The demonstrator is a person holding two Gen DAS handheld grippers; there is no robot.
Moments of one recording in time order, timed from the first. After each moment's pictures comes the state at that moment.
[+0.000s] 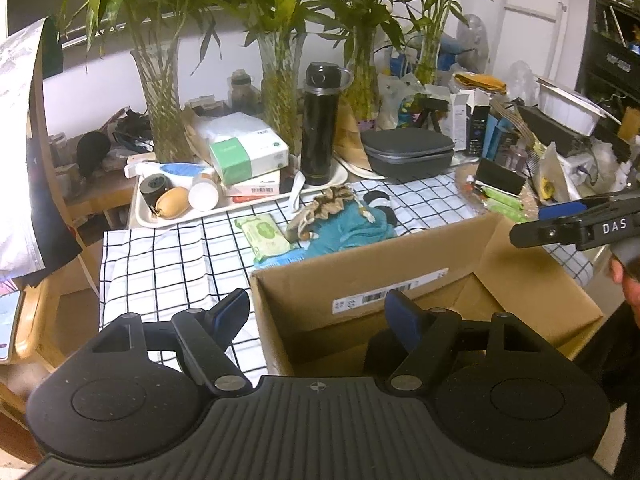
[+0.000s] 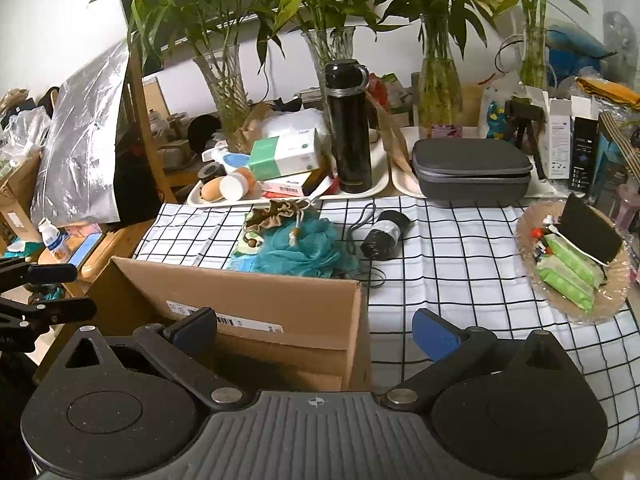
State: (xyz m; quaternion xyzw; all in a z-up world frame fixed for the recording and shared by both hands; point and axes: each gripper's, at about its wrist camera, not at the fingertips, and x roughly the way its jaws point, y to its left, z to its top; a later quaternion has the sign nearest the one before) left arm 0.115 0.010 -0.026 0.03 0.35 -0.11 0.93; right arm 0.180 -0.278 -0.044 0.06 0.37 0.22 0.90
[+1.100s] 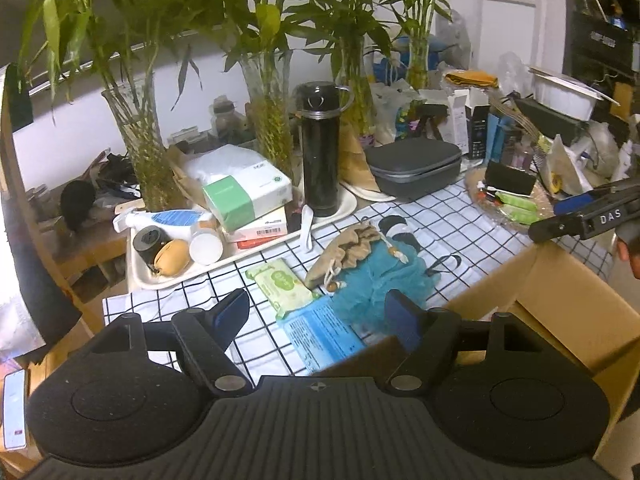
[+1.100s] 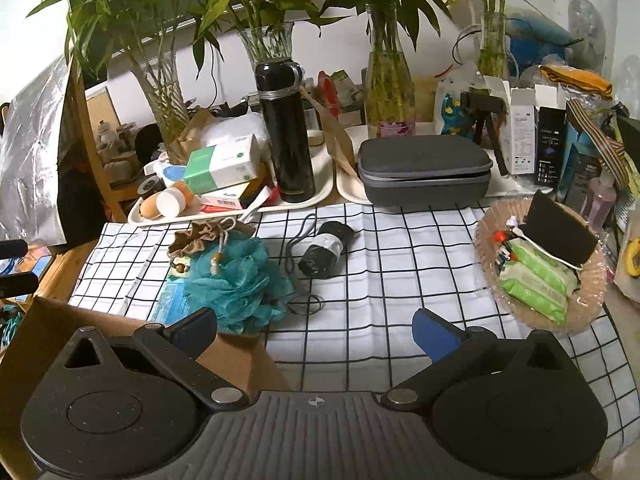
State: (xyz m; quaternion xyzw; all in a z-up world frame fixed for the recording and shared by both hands) left arm 0.180 0.027 -0.025 0.08 0.32 -0.15 0.93; right arm 0.237 -0.300 -0.066 0.06 0.38 0.16 0.91
